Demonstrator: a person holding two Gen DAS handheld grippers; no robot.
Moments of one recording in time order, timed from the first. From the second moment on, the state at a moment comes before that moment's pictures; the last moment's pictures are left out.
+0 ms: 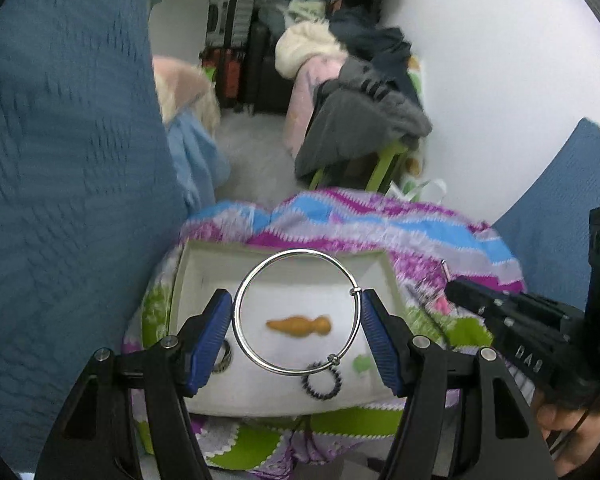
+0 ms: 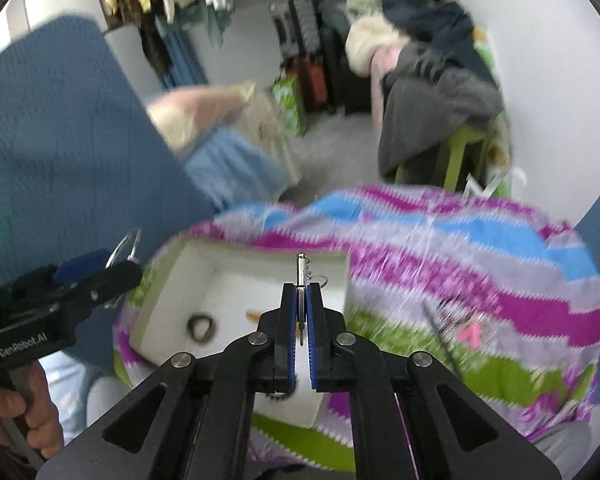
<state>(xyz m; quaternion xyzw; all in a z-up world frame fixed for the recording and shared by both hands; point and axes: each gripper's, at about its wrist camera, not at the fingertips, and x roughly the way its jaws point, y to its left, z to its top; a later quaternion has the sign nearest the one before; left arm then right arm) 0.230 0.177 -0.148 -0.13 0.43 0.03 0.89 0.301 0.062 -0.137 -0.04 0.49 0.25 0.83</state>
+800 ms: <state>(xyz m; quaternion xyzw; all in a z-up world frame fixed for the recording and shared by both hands) 0.215 0.185 -0.191 -0.16 0.47 0.04 0.87 0.285 0.070 -0.166 -0.04 0.53 0.30 0.79</state>
